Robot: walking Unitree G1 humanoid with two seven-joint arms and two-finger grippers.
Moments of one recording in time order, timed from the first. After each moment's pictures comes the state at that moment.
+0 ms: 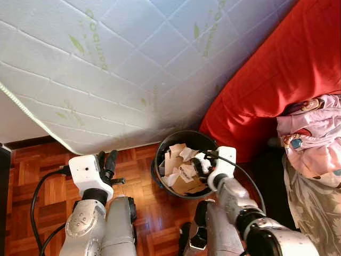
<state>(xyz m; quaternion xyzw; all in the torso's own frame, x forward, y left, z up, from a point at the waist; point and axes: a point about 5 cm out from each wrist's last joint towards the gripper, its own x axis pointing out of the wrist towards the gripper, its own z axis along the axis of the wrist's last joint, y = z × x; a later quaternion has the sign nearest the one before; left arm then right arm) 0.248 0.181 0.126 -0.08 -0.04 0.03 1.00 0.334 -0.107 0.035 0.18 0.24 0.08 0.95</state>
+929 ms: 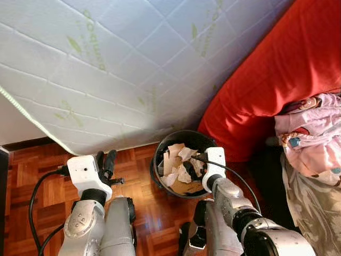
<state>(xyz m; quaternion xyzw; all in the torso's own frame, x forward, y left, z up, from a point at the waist) 0.248 0.185 0.123 -0.07 -0.03 0.03 1.00 0.336 -0.101 0.039 0.07 0.22 0.13 0.96</state>
